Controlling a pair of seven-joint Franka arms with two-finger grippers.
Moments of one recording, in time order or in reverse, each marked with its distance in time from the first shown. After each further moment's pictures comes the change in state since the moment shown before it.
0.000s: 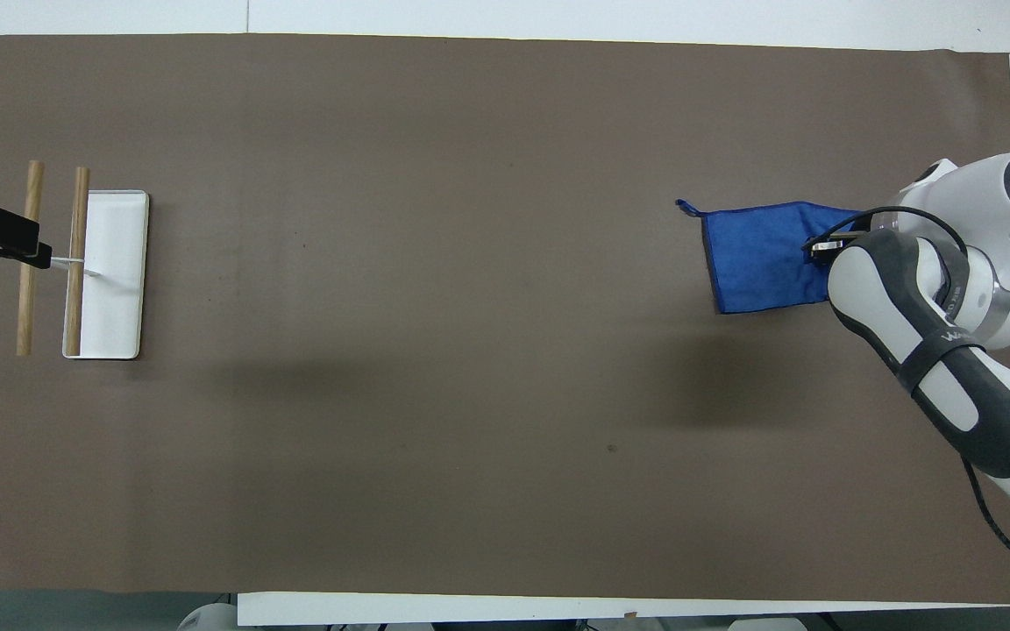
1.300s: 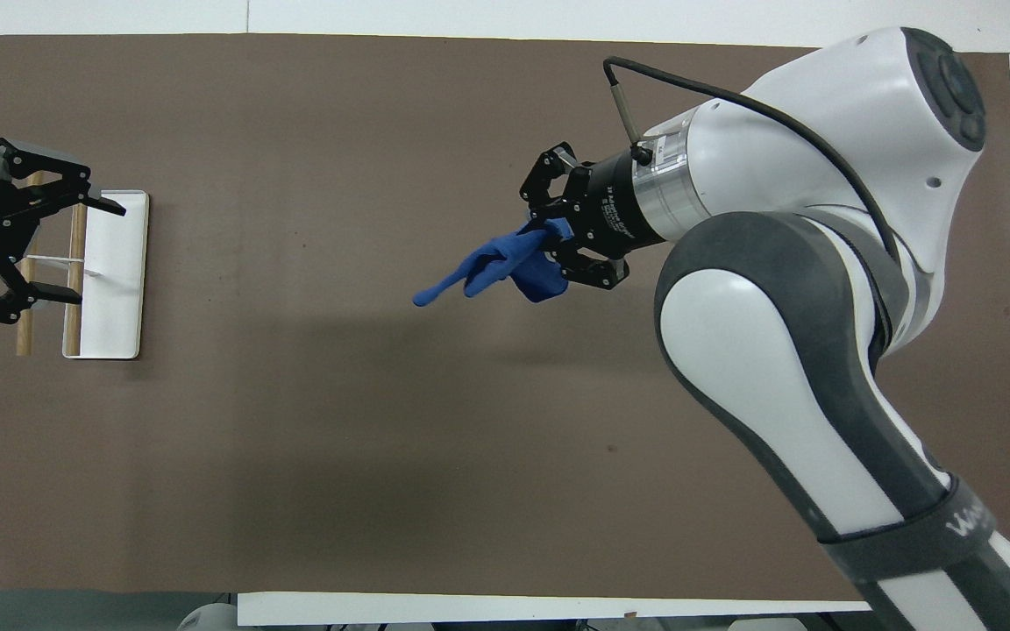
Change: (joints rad) left arm 0.001 -0.058 0.000 -0.147 -0.431 0.147 -1.049; right arm 0.011 -0.124 0.575 0.360 0.499 -0.149 1.348
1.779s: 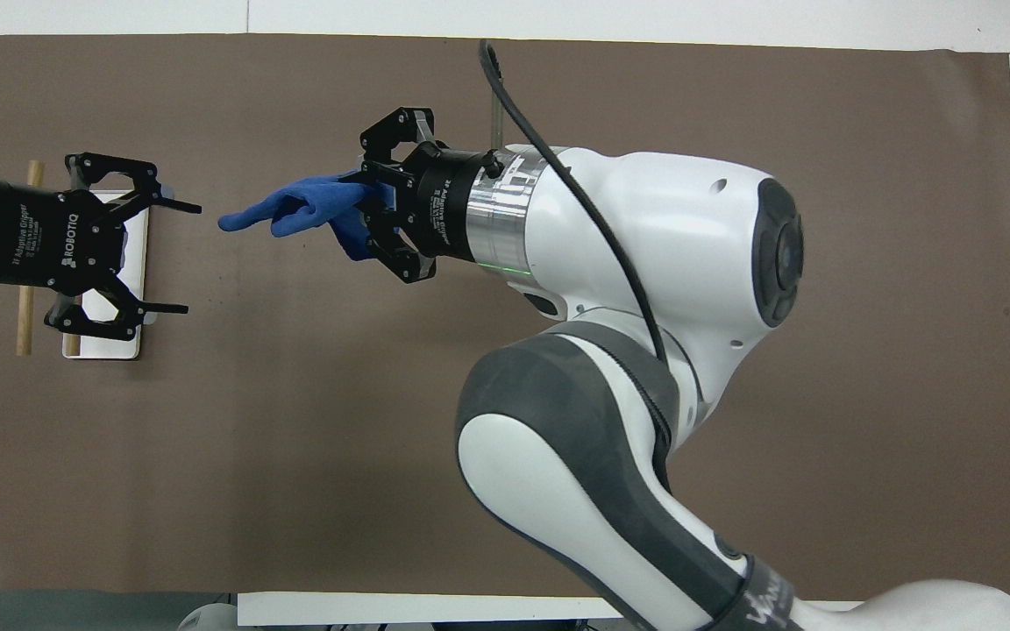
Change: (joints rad) left arm -0.100 -0.066 -0.015 -0.132 -0.122 0.152 -0.287; right arm 0.087 0.081 0.167 -0.001 0.027 0.525 0.344
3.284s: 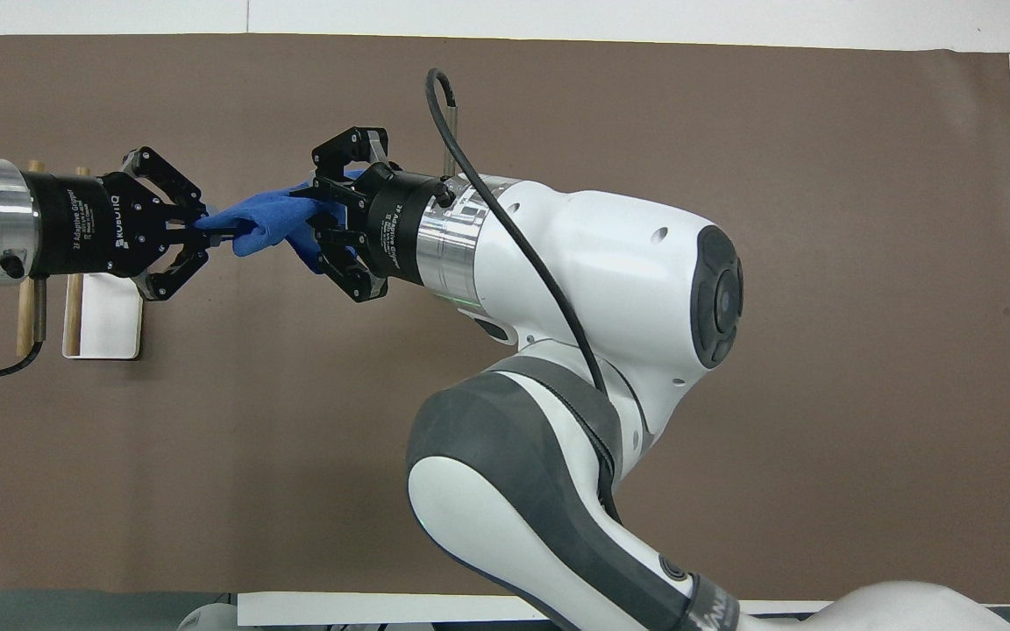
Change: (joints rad) left arm -0.059 -0.019 -0.001 -0.081 -0.041 0.244 -0.145; right arm 0.022 0.021 0.036 0.001 0.000 0.065 0.023
